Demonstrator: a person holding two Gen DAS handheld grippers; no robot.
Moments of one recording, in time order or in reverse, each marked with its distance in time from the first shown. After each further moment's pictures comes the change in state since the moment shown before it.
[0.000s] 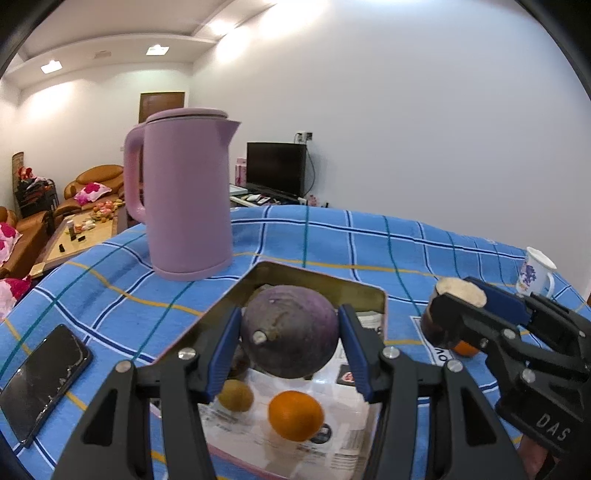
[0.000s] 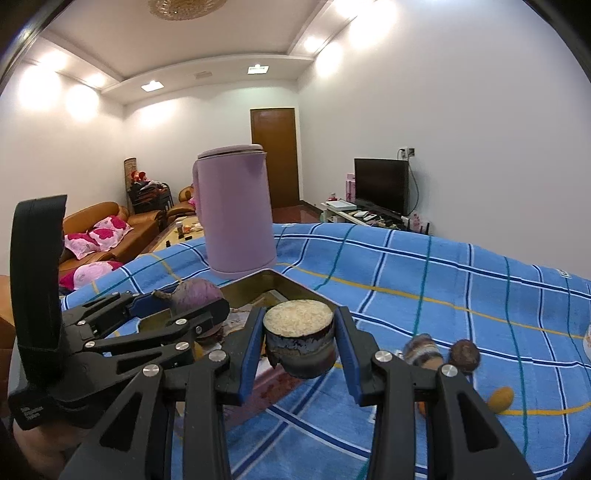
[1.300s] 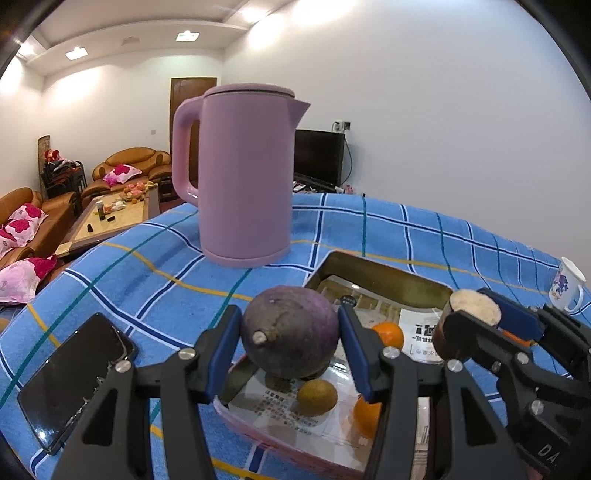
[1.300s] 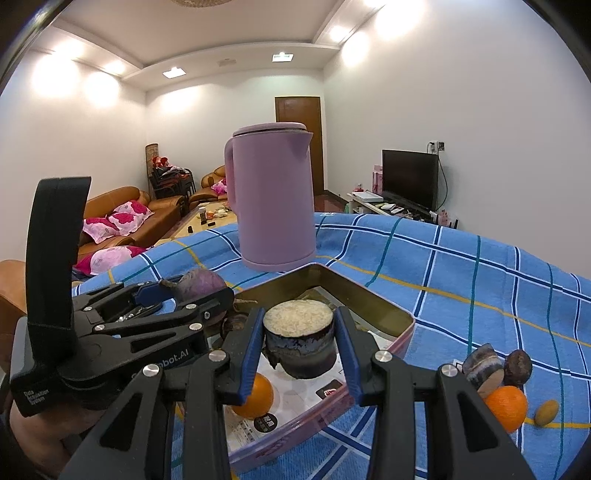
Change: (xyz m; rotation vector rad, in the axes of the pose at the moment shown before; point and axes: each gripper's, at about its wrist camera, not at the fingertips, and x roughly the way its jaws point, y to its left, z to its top) left arm 0.012 0.049 0.000 -0.050 0.052 0.115; right arm 0.036 0.037 0.004 -0.036 0.046 0.086
